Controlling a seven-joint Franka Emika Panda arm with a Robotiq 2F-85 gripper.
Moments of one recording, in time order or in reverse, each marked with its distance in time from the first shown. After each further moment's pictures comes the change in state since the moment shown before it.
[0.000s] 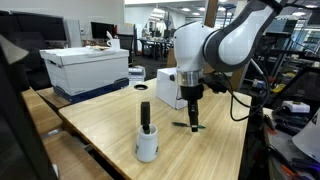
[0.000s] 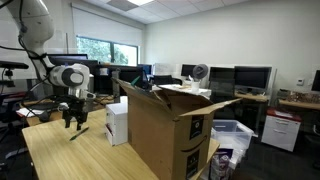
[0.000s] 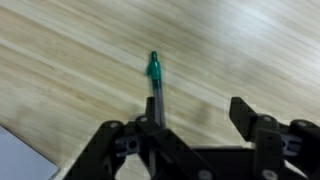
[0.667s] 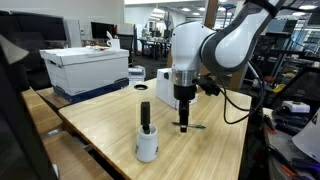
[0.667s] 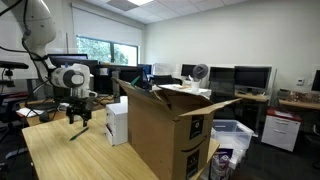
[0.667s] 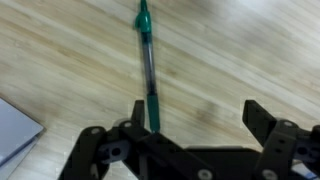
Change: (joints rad) arm -0.001 0.040 0.011 0.031 0.004 0.123 -0.014
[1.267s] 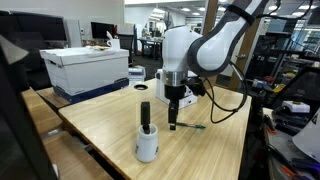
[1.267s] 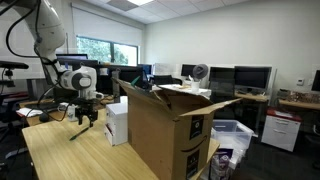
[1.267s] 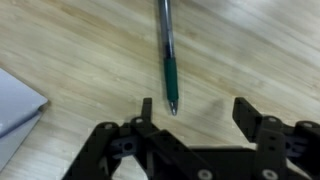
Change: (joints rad) arm -0.002 0.096 -0.031 0.113 0.000 0.005 -0.013
